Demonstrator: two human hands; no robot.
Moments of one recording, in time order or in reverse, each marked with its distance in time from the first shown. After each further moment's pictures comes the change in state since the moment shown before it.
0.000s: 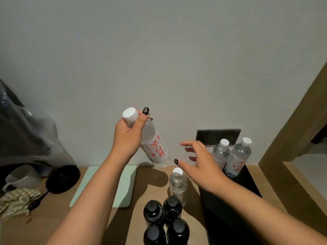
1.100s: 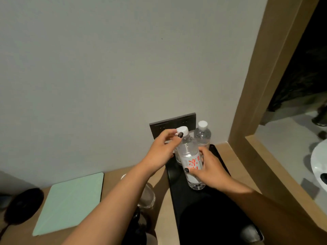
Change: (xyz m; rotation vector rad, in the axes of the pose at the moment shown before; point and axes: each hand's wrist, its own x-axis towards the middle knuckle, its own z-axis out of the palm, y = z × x) left_hand -0.049 -0.077 0.204 0.289 -0.669 -0.333; right_hand -0.032 0.187 -0.075 0.150 0.080 0.367
